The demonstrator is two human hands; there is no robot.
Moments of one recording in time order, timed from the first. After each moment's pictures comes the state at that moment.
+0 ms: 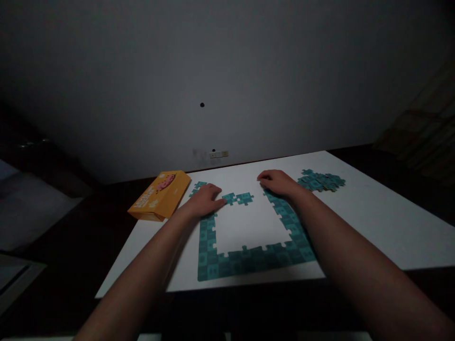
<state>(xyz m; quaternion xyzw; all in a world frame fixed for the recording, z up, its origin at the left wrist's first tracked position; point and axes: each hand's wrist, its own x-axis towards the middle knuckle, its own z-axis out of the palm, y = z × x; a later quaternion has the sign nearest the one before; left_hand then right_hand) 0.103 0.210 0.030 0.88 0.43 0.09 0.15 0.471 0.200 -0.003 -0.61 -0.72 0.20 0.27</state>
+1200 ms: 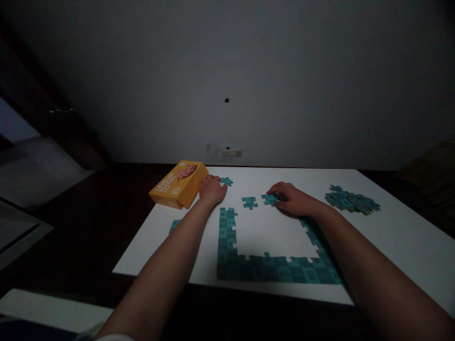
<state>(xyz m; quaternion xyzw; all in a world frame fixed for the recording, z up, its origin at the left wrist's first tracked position) 0.093 0.221 0.011 0.70 0.69 0.15 0.06 0.442 0.184 0.001 -0.50 -0.83 0.17 0.18</state>
